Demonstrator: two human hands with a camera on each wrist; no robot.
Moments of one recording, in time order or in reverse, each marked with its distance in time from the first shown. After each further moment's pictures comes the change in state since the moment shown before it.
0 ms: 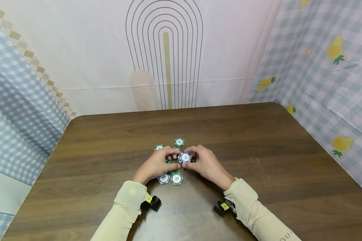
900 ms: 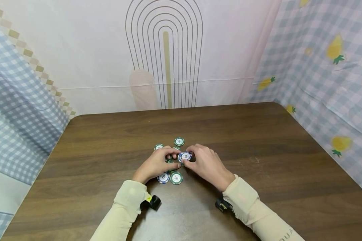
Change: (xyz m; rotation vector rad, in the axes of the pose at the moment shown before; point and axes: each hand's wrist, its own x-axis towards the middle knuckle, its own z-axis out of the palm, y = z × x) left_hand 0.000 -0.001 0.000 0.001 -0.007 -0.018; right_hand -0.005 -0.015 -0.003 -0.305 0.085 -0.091
